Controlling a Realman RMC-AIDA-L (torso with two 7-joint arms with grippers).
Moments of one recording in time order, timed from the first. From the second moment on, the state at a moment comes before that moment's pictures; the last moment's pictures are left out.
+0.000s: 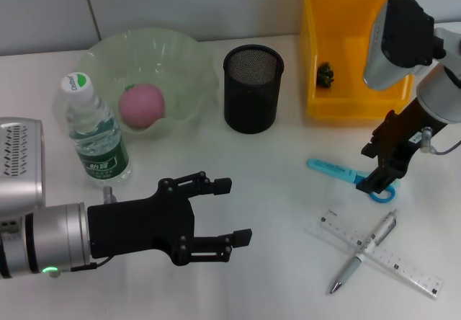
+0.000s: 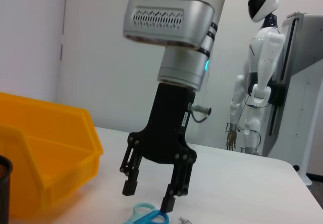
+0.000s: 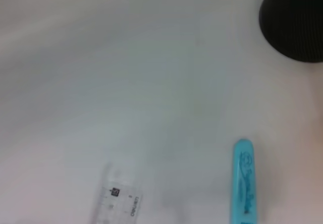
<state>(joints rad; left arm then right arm) -0.47 -2.07 1.34 0.49 1.44 1.47 -1.06 0.79 2.05 -1.06 -1.00 -2.78 -1.59 1.94</state>
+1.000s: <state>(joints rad) -0.47 -2.07 1.35 0.49 1.45 1.47 -1.06 0.87 2.06 -1.10 -0.86 -2.85 -1.48 1.96</state>
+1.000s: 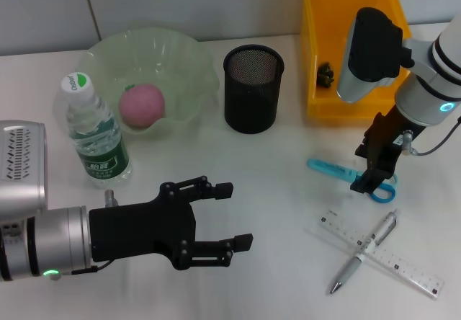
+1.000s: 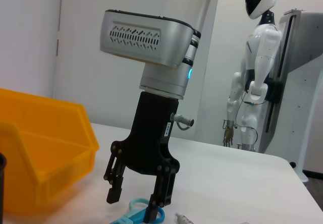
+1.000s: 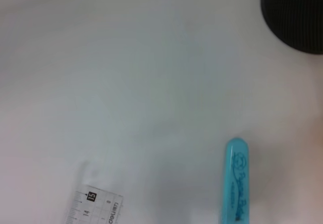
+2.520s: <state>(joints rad) -0.47 -2.07 1.34 0.48 1.44 1.48 -1.06 0.88 2.07 -1.13 -0.80 -2.86 -1.41 1.96</state>
